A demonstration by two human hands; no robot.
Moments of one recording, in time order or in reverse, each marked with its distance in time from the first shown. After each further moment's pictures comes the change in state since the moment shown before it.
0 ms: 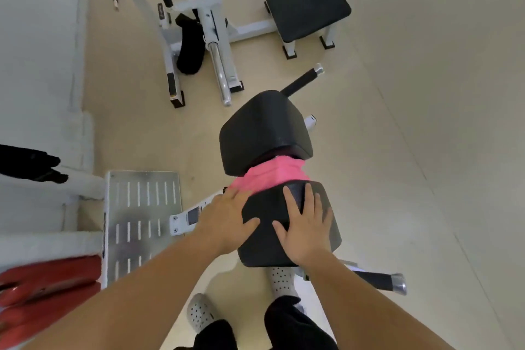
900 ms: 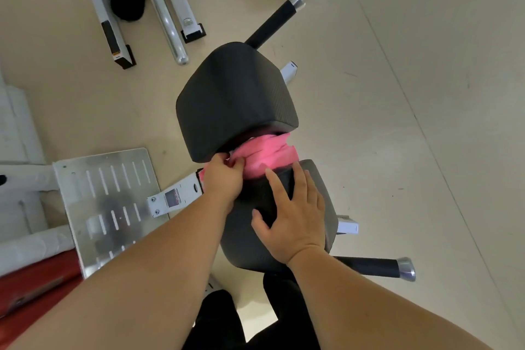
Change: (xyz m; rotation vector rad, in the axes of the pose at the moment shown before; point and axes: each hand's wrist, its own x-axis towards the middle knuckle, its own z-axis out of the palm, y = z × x) left_hand 0.155 0.017 0.053 -0.788 0.130 -0.446; right_hand 0.034 0.002 0.015 0.175 0.128 0.048
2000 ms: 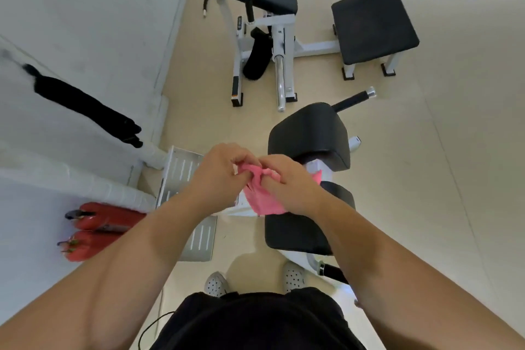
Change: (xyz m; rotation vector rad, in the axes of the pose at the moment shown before) left_hand -0.254 0.010 -0.193 0.176 0.213 0.696; right_hand -0.054 -0.126 -0.152 0.510 -0.366 -0.798
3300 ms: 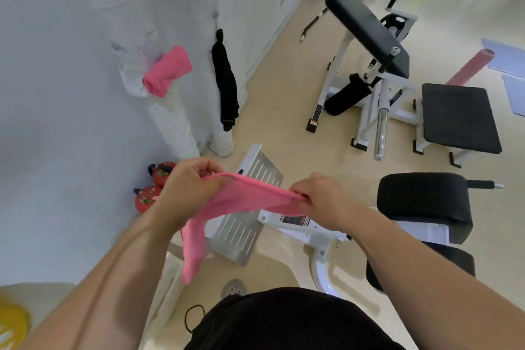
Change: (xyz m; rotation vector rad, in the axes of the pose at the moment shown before) left_hand -0.251 -0.314 -0.279 -0.437 0.492 -0.490; right_hand 0.135 -0.197 0.300 -0.768 -0.408 -0.185
